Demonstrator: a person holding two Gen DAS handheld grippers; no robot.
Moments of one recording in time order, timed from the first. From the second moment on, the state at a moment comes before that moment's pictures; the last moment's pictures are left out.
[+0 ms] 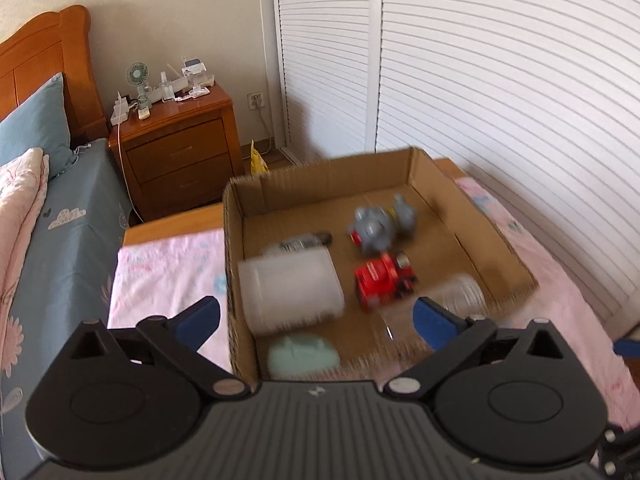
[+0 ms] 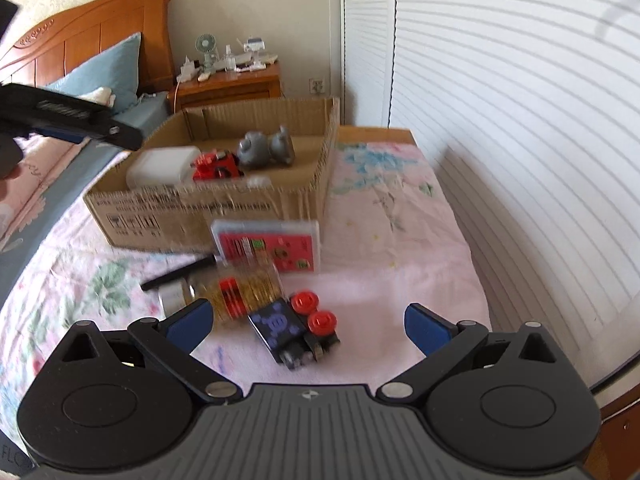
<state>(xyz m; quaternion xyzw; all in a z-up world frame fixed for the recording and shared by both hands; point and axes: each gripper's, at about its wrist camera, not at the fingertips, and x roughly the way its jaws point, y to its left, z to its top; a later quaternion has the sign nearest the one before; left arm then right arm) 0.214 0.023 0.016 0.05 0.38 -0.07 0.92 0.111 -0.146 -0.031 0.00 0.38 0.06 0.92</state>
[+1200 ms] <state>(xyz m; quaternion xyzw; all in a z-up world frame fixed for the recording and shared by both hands) 0.197 -0.027 -0.082 -0.05 0.47 0.01 0.88 0.110 -0.150 -0.067 0.00 0.38 0.10 0.92</state>
